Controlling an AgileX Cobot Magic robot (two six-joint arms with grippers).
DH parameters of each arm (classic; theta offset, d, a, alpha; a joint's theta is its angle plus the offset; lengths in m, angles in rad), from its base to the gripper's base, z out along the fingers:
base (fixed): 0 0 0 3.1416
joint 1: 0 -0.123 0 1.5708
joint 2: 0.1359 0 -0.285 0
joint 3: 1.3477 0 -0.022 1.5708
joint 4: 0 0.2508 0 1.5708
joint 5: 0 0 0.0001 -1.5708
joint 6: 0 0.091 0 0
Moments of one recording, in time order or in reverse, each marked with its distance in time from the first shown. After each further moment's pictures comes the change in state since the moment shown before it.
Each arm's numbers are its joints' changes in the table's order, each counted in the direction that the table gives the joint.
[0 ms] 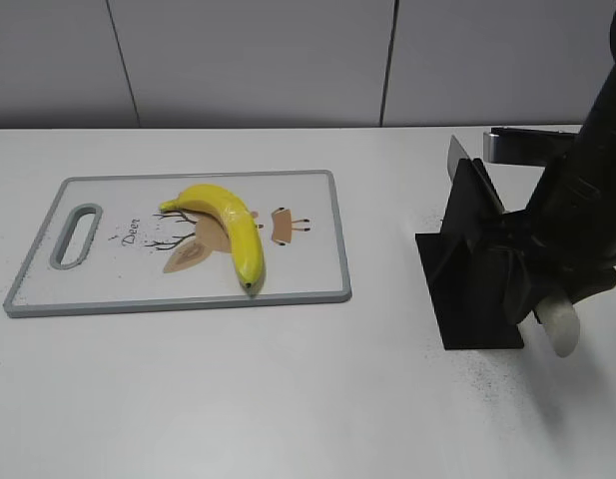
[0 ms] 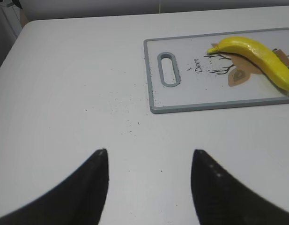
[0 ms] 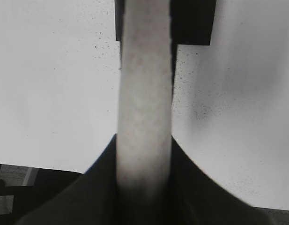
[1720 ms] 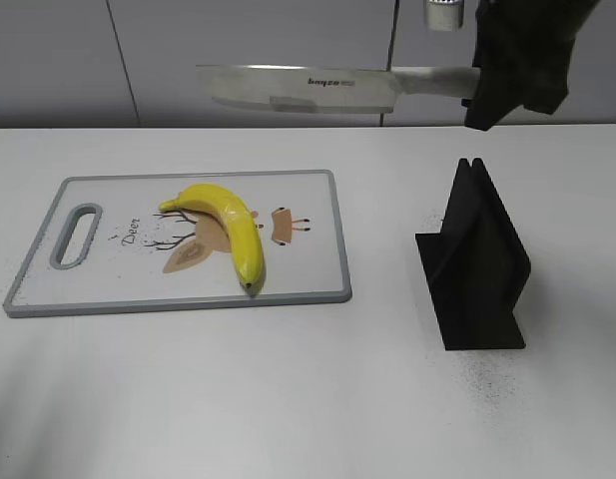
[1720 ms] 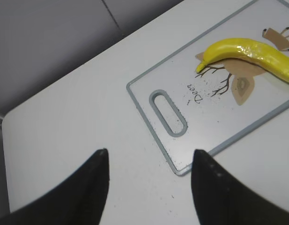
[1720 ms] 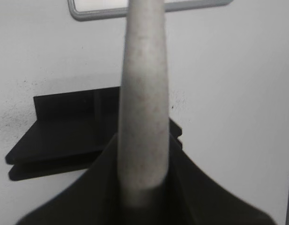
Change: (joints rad) left arm 0.002 0.903 -0.444 -0.144 0.254 0.592; right arm 0.000 0.179 -0.642 -0.056 -0.168 -1.406
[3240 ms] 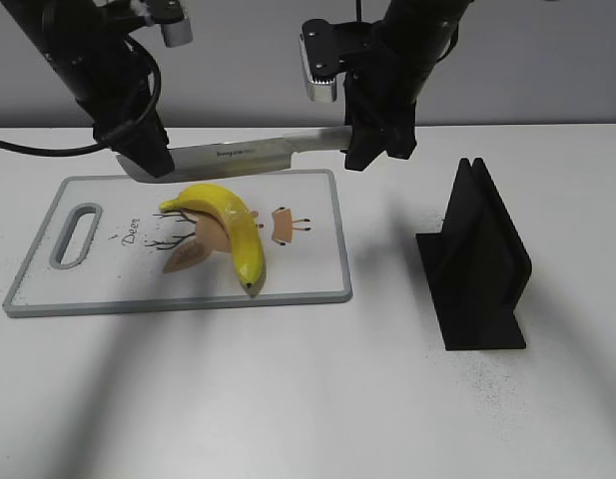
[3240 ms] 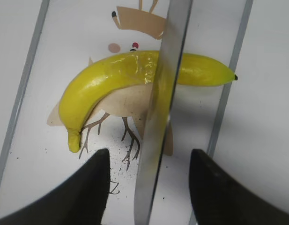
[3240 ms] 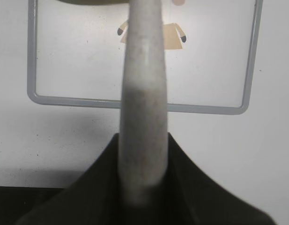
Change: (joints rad) left arm 0.223 1.107 -0.795 -0.198 -0.379 0.496; right arm -0.076 0.429 -0.336 0.144 0.040 -0.188
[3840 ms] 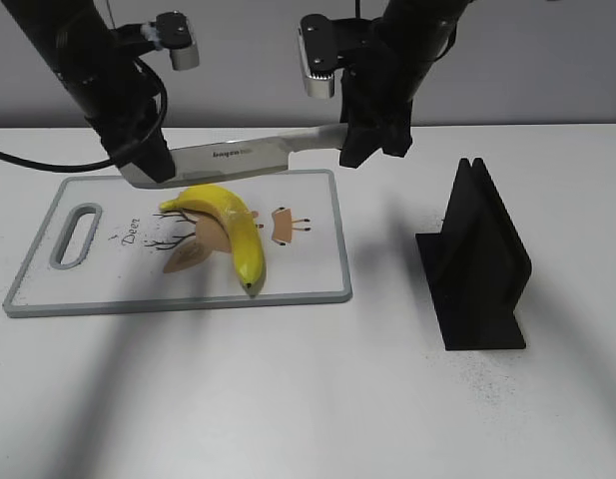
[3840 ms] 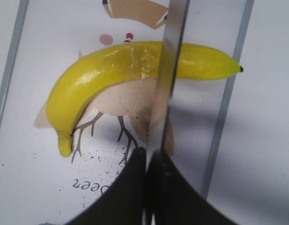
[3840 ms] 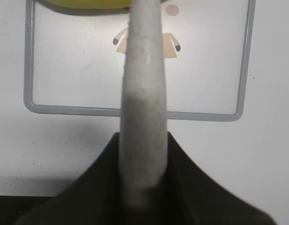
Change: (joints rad) left arm 0.000 0.050 0.000 0.007 0.003 0.021; right arm 0.003 0.000 0.000 0.025 0.024 -0.008
